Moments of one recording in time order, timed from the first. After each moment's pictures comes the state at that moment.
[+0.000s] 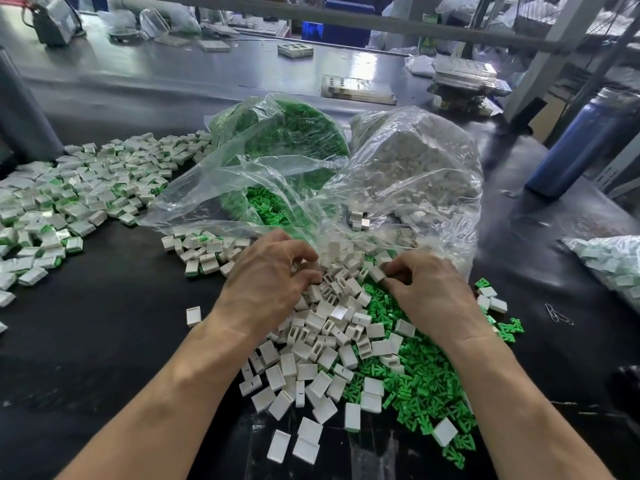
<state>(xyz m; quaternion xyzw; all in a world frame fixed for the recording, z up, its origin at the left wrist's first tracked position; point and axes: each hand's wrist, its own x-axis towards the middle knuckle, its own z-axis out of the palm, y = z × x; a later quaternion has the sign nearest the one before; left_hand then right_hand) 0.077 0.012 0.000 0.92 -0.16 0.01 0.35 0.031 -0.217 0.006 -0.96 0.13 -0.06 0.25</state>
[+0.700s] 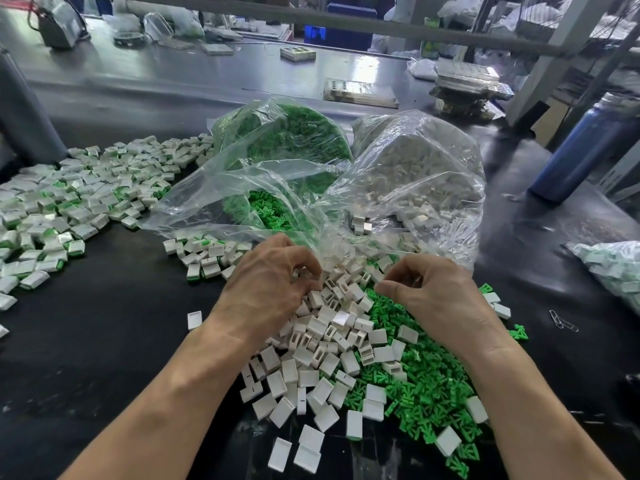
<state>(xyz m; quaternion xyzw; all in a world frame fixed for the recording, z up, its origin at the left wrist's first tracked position) 0.076 0.014 0.003 0.92 -0.18 -0.01 0.34 0.021 -0.221 0.019 -0.92 0.12 -0.02 0.37</state>
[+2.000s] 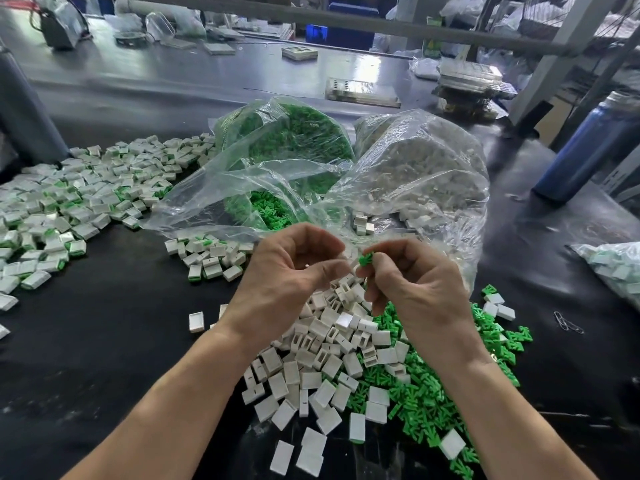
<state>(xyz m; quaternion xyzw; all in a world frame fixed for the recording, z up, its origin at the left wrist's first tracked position) 0.065 0.003 0.017 0.69 -0.20 -0.07 0.69 0.014 -0.182 0.017 -0.72 -0.01 -0.13 0.69</state>
